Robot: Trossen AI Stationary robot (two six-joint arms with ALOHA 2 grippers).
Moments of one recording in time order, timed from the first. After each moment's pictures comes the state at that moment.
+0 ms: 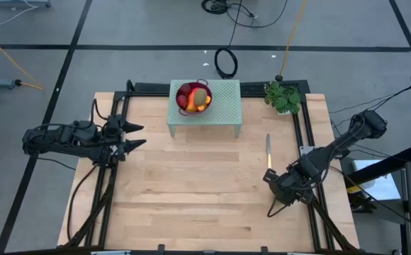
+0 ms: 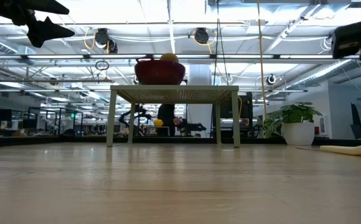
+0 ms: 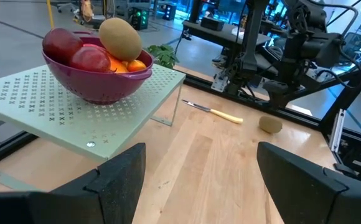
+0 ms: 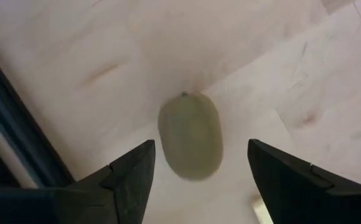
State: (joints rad) left arm -0.09 0.27 0.54 -0.47 -0.31 -0.31; right arm 0.58 1.21 0.85 -0.97 -0.19 -0.40
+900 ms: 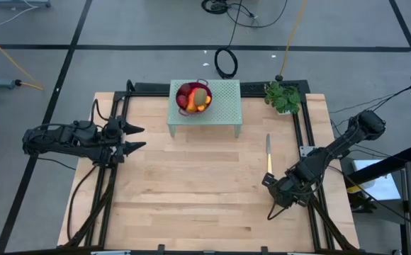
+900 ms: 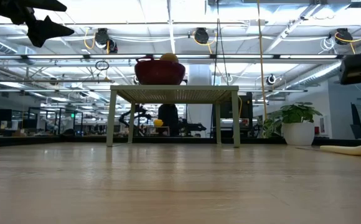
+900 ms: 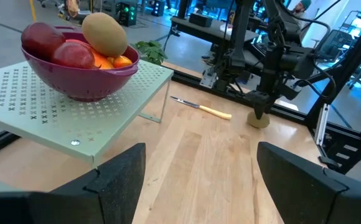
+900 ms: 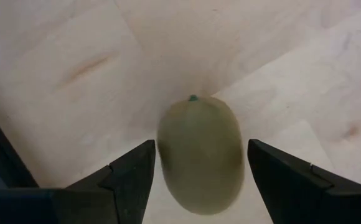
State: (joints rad) left arm -0.09 0.27 0.54 -0.47 -0.25 -0.31; right arm 0.62 1.24 0.68 -0.74 -0.19 -0.38
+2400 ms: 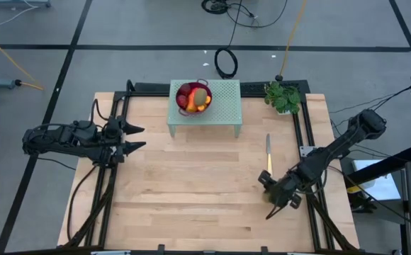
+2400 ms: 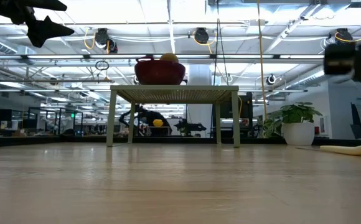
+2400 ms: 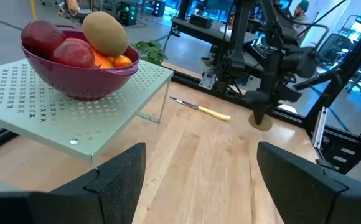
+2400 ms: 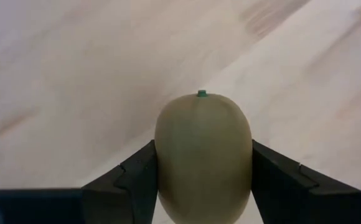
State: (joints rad) left arm -0.09 0.27 0.54 -0.47 -0.25 -0.33; right arm 0.63 1.22 0.63 -0.56 -0.02 -0.30
